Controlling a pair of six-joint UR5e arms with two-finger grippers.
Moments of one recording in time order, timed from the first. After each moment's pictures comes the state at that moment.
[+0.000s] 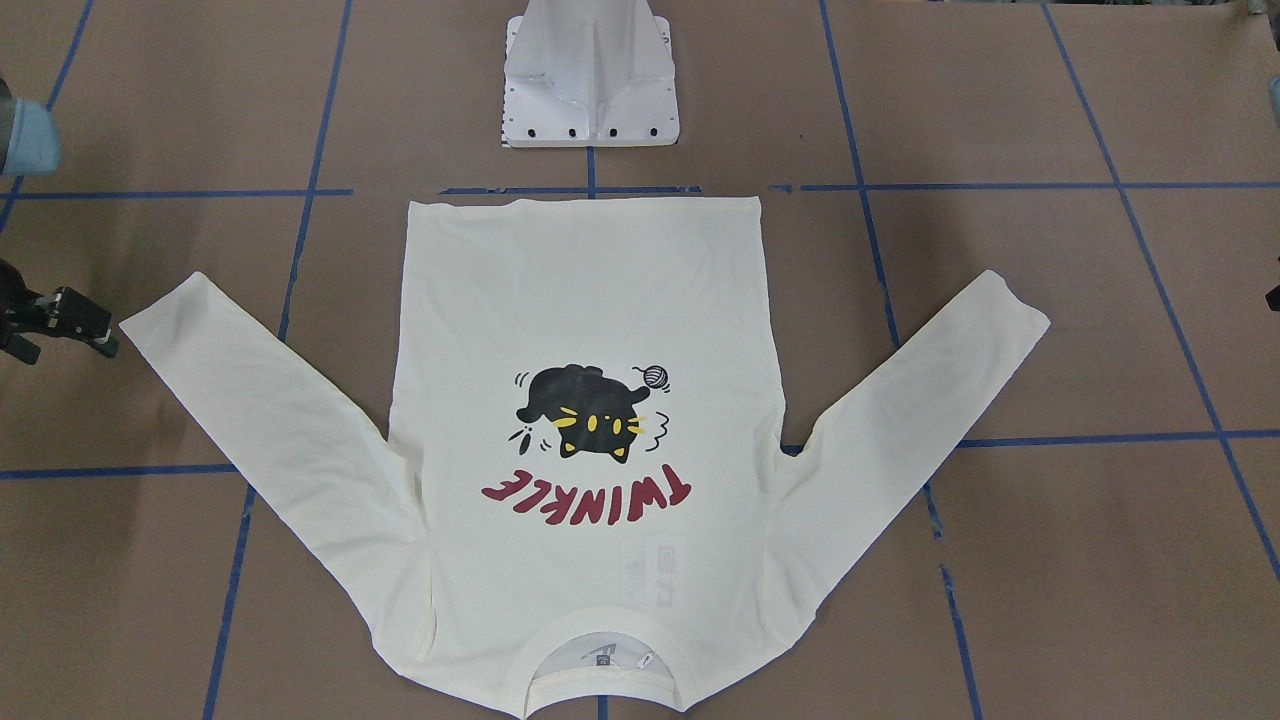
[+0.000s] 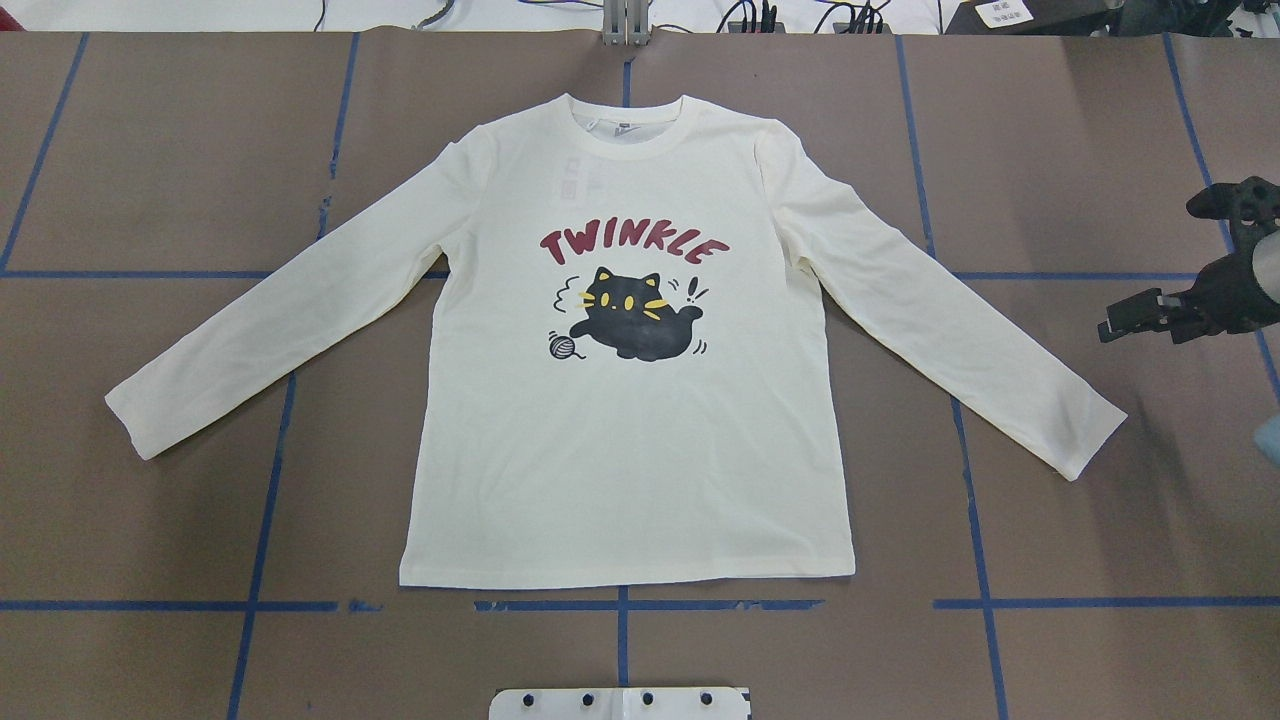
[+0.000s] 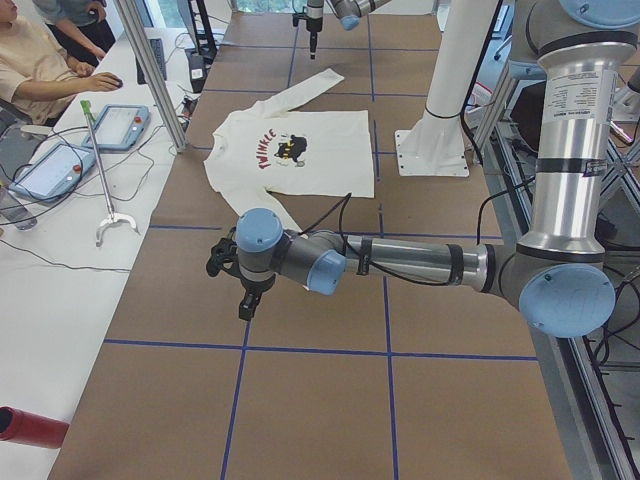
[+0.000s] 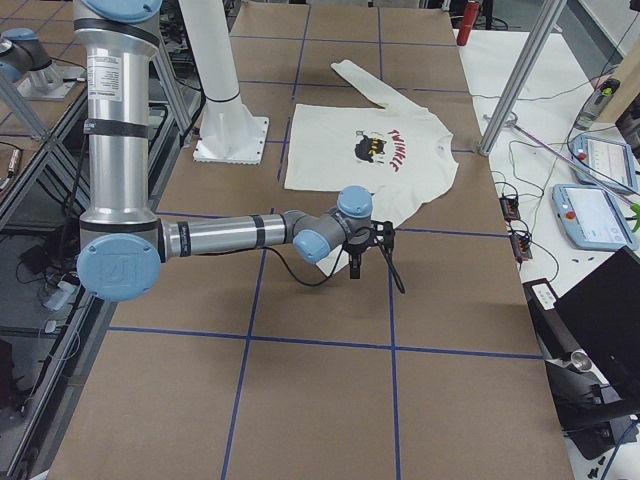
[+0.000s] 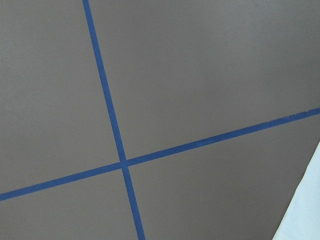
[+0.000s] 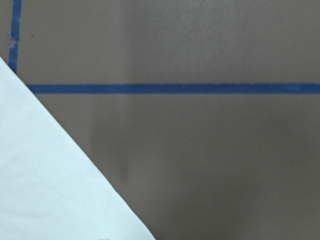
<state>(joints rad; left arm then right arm) -1.46 -1.58 -1.61 -1.91 -2.38 -0.10 1.03 -1.65 1.67 -0.94 2.23 0.83</state>
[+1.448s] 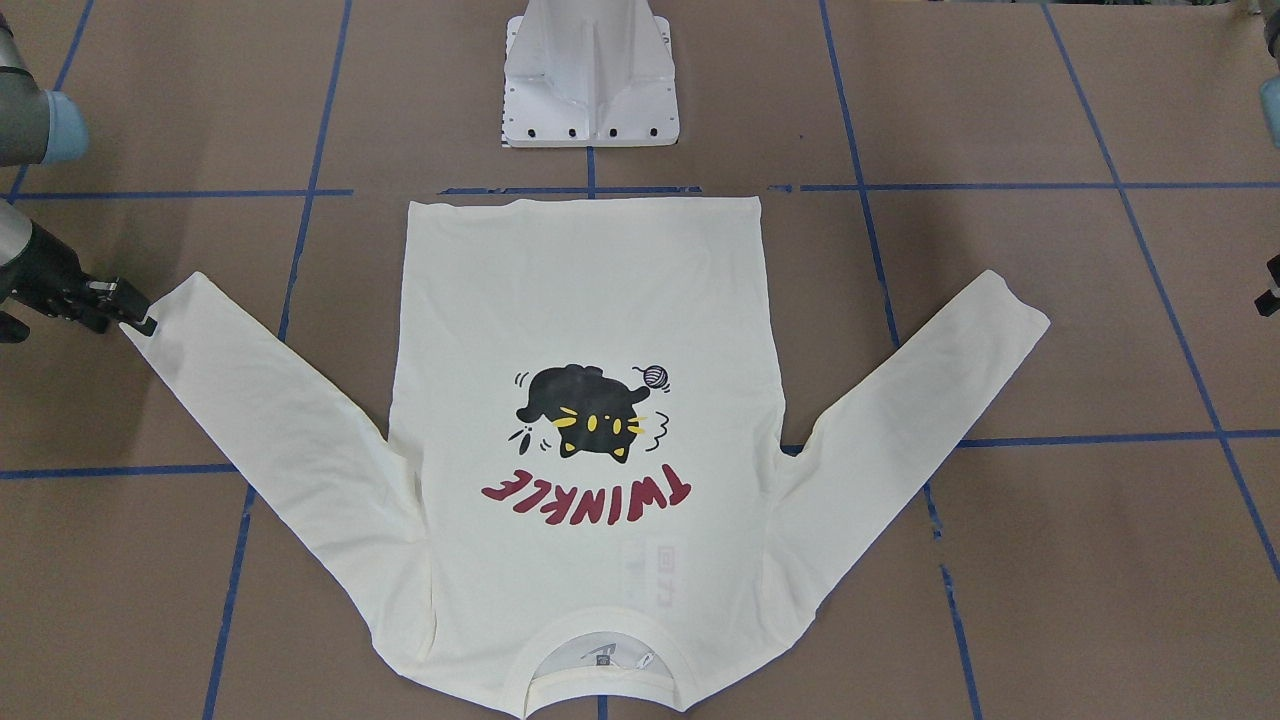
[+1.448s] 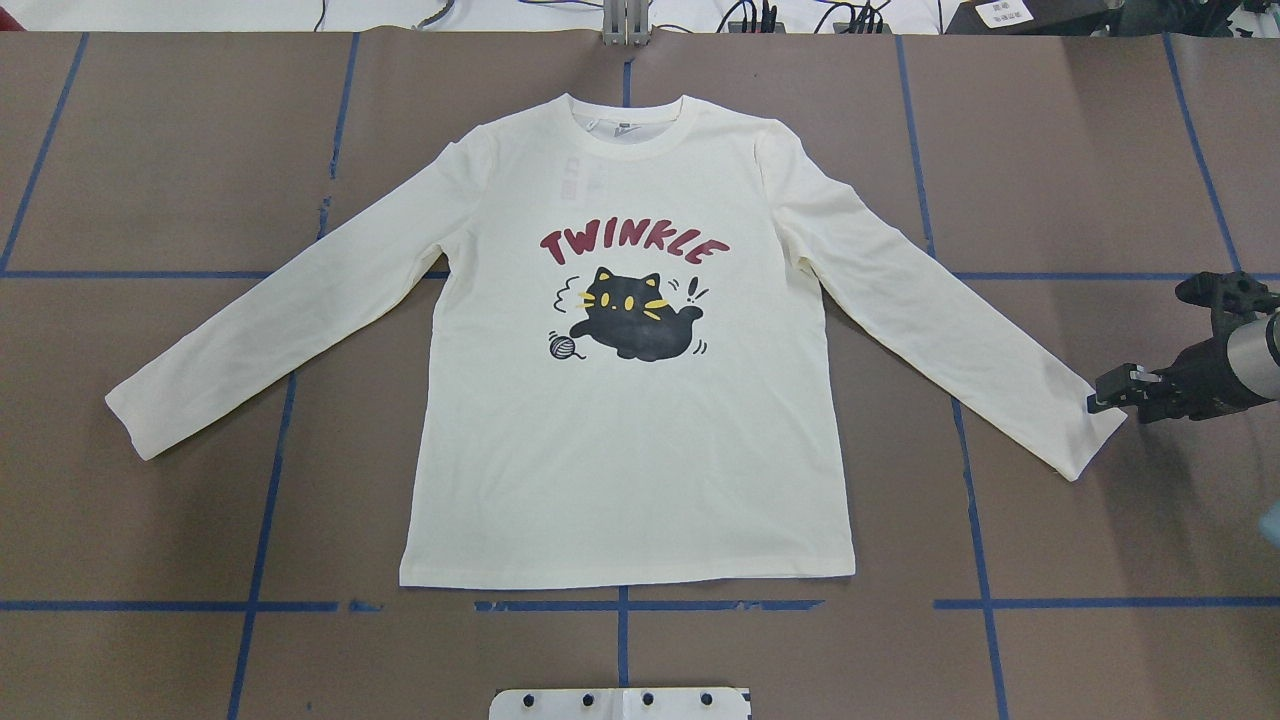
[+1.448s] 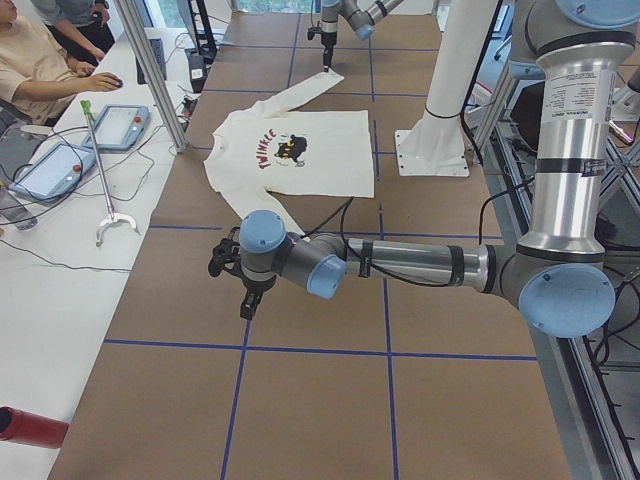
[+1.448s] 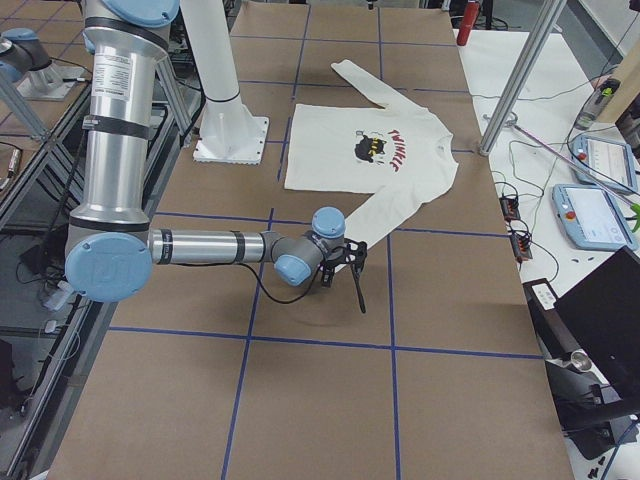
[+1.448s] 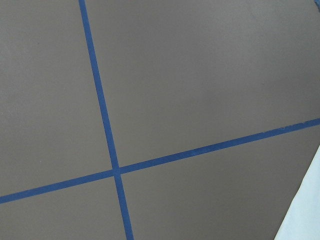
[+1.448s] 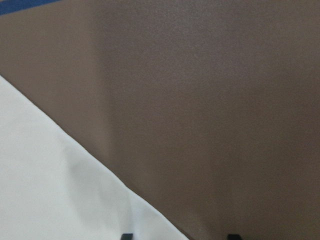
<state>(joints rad) -1.45 -1.58 -1.60 -1.97 -2.37 -0.16 0.92 -1.71 1.59 -0.77 2.21 1.07</state>
